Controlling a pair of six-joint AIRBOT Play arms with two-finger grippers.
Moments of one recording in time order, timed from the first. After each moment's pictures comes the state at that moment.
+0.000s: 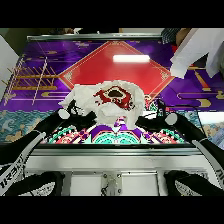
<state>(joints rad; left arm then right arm) -0.28 -1.34 0.71 0.82 -0.72 -1.80 0.23 -1.20 0.62 -0.94 0.69 1.73</state>
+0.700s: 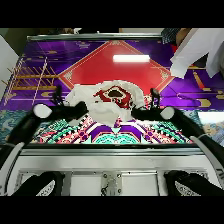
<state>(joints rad) -0.16 -0.98 0.83 0.90 -0.86 -1.77 0.27 -1.15 0.83 -0.95 0.69 1.59</state>
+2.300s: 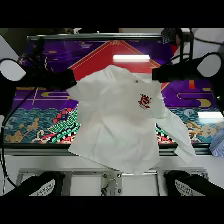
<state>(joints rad) -0.11 -1.18 1.31 1.11 -1.19 -1.70 0.16 -1.22 1.42 -1.36 1.13 1.55</state>
